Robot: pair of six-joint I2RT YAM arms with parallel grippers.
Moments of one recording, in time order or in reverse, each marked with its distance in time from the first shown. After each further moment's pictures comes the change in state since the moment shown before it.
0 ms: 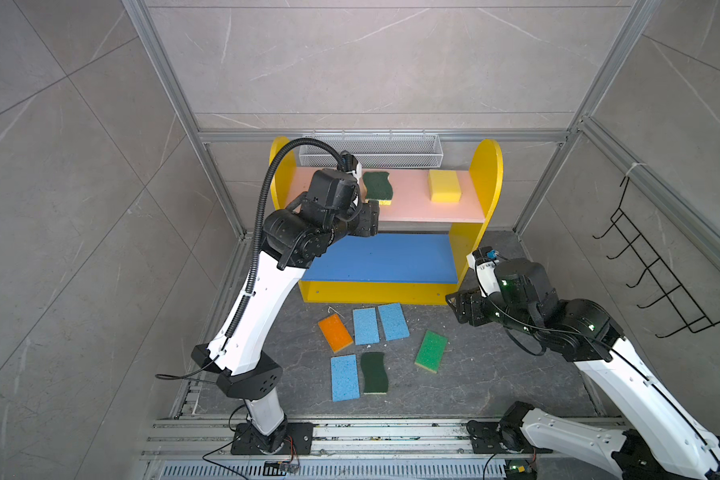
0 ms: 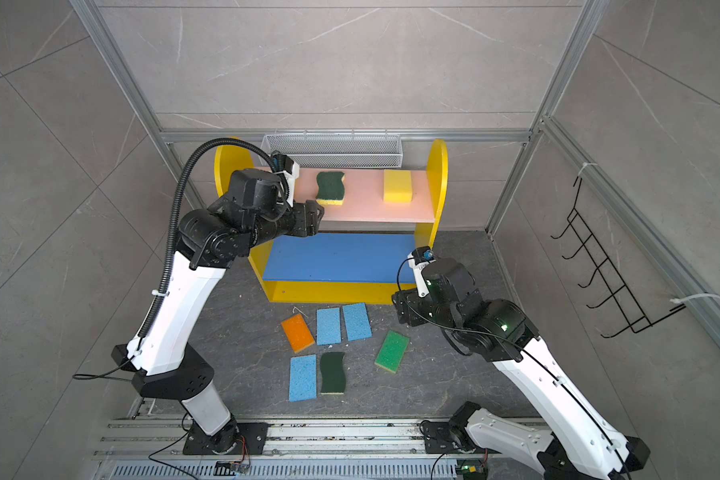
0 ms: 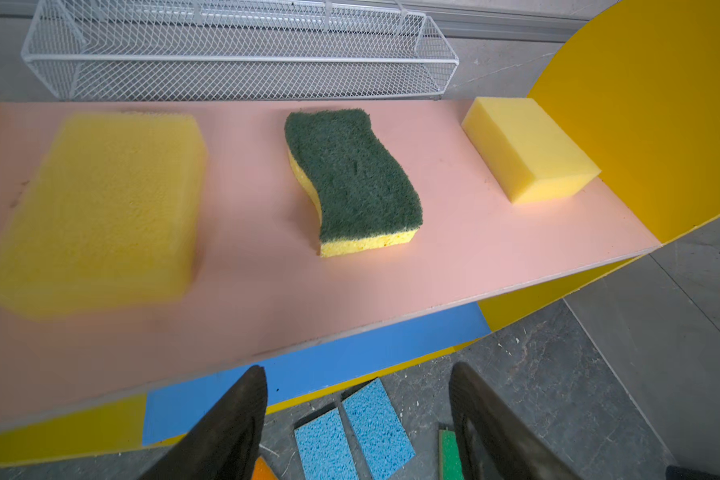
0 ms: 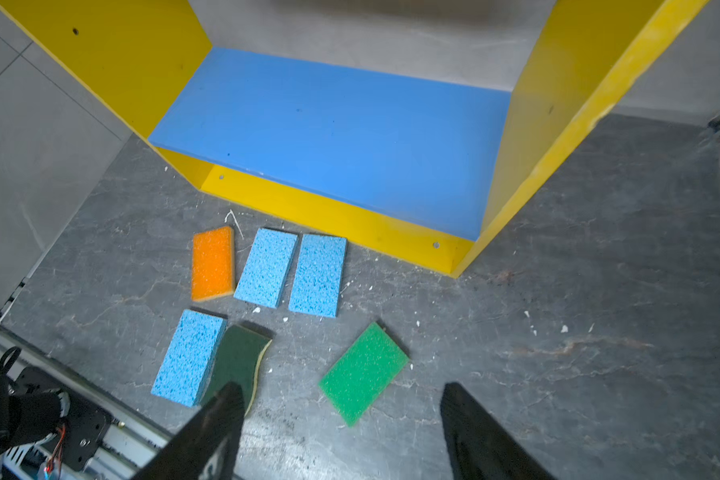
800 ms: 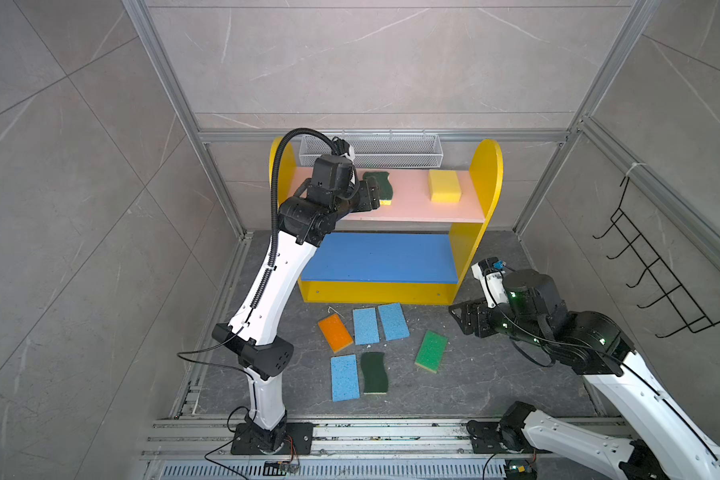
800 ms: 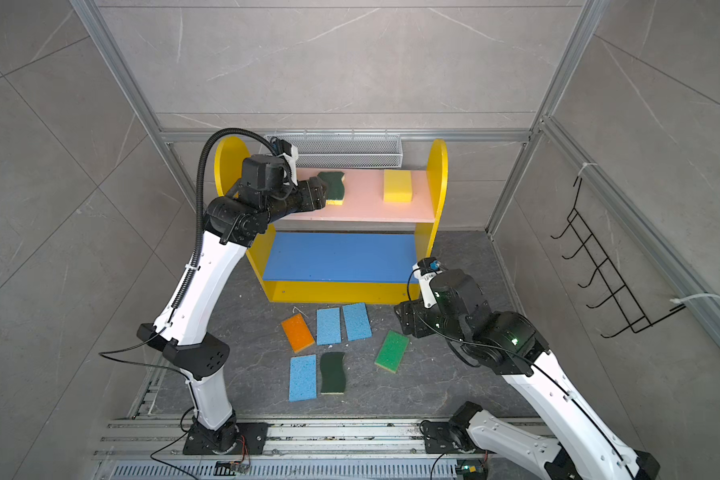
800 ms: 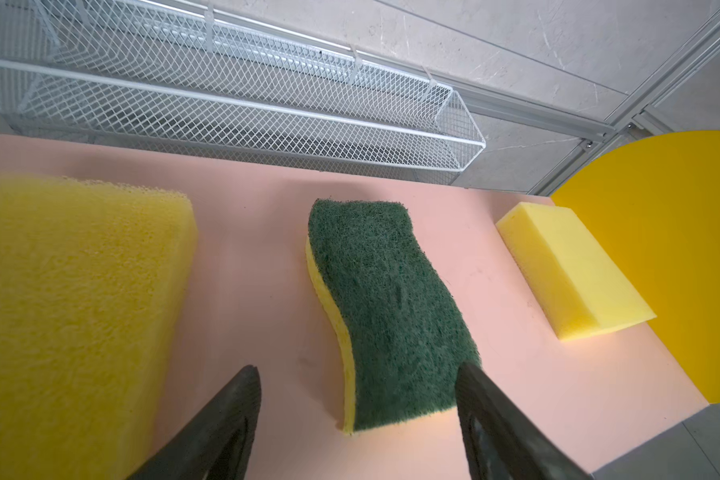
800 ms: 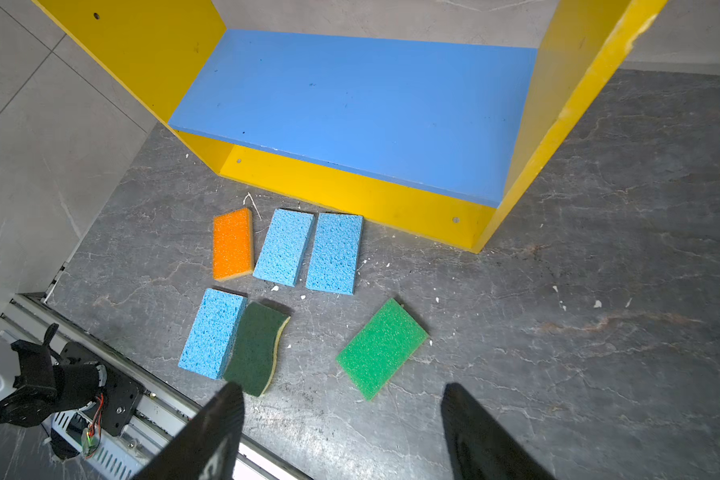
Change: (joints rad) left arm 0.138 0.139 0.019 0.211 0.143 -0.105; right arm 0.000 -0.070 -0.049 -0.013 -0.045 0.039
